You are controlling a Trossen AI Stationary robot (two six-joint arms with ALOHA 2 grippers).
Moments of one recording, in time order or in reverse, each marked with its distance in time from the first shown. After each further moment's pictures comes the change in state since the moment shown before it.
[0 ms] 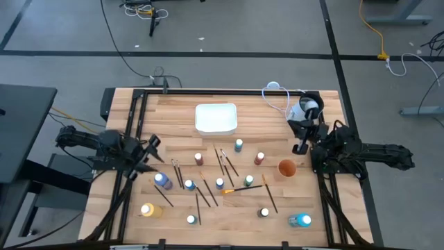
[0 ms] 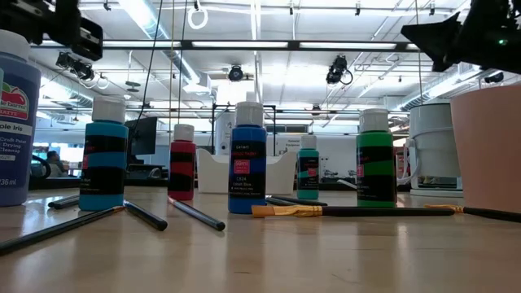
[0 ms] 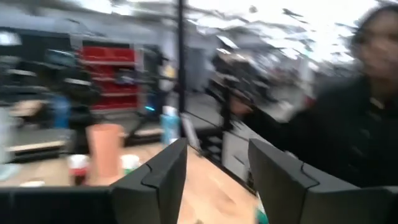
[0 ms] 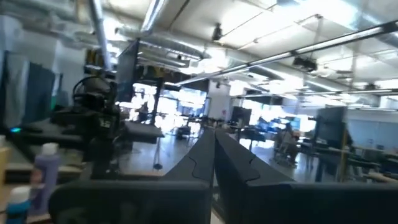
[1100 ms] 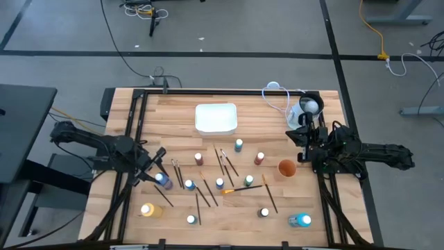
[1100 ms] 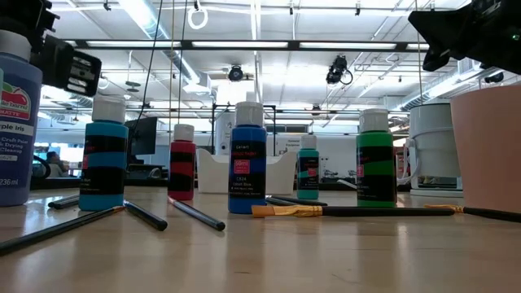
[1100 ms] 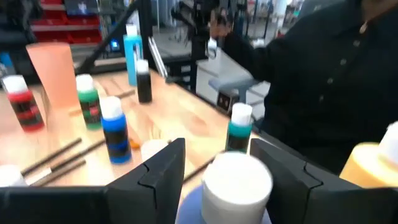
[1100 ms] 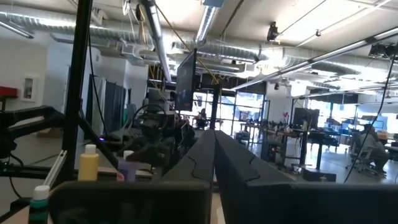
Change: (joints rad) left arm -0.035 0.184 -0.058 -0.062 0.086 0.058; right arm 0.000 0.003 0.000 -0.006 -0.227 0.161
